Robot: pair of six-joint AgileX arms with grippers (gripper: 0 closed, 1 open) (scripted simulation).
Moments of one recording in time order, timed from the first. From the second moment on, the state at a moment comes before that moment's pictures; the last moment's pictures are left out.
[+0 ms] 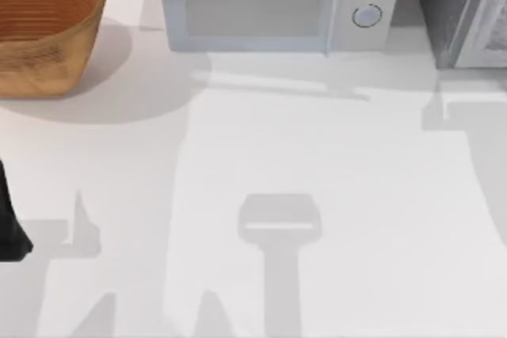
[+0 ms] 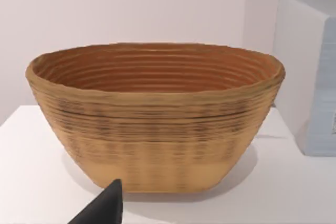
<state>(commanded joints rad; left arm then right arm) 0.00 0.00 0.00 0.00 0.00 0.00 0.12 0.85 1.11 -0.27 0.13 0.01</state>
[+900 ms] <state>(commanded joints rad) 0.00 0.00 0.00 0.00 0.00 0.00 0.18 1.33 1.74 -0.42 0.20 0.02</state>
